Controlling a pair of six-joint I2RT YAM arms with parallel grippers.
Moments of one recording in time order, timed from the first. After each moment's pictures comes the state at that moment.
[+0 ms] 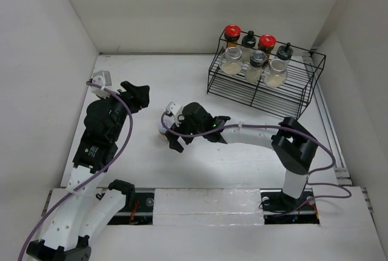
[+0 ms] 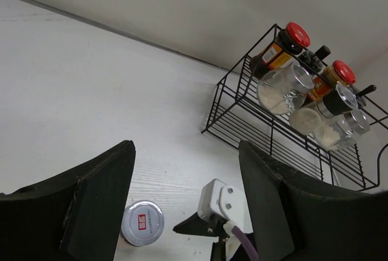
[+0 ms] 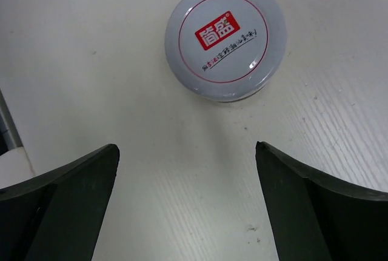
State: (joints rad) left arm -0.31 0.69 0.90 -0.27 -0.14 -0.54; right arm 0.98 1.81 1.21 -0.05 -0.19 0.05
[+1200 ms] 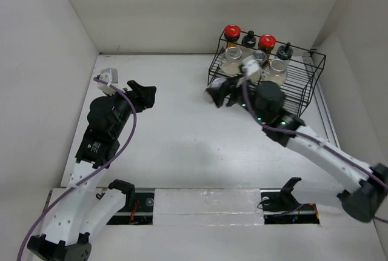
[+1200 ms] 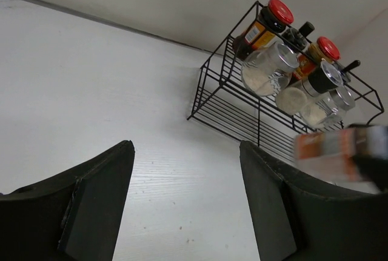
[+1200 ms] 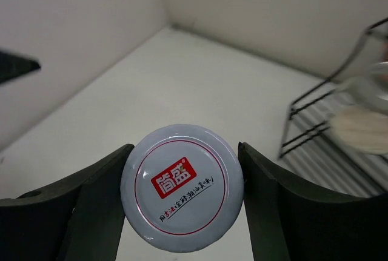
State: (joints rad) left arm -0.31 0.73 0.90 -0.26 -0.04 -0.54; right arm 0.77 1.20 1.04 0.12 -0.01 0.17
